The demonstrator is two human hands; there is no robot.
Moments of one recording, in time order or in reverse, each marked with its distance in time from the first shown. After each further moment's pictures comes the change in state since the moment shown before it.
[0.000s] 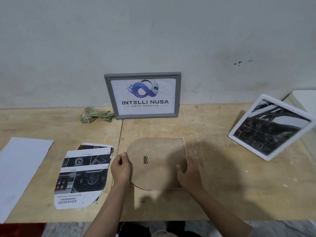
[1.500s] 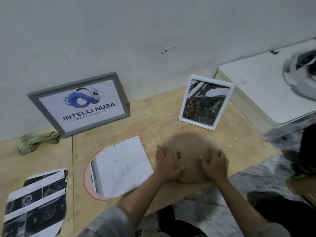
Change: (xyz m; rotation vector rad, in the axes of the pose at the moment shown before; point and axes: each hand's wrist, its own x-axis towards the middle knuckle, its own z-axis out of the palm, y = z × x) left_hand -0.149 -0.001 0.166 0.994 -1.108 0.683; right_hand -0.027 0.139 -0.141 -0.250 0.321 0.421
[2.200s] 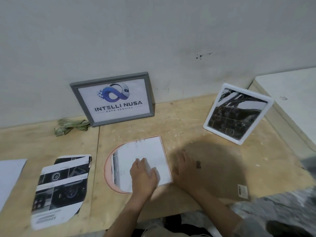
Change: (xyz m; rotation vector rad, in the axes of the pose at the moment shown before) left_hand -0.067 -0.076 -0.018 -0.295 0.583 -0.417; right_hand -0.040 -0.099 0.074 -0.144 -0.204 -0.638
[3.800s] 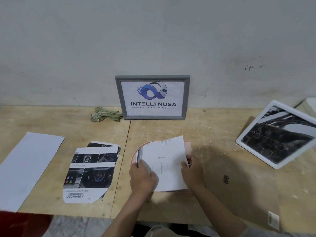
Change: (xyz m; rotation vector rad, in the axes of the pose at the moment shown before) left_hand 0.013 -0.051 -0.064 0.087 0.024 -0.307; right_hand 0.026 -0.091 0.008 0.673 0.064 0.277
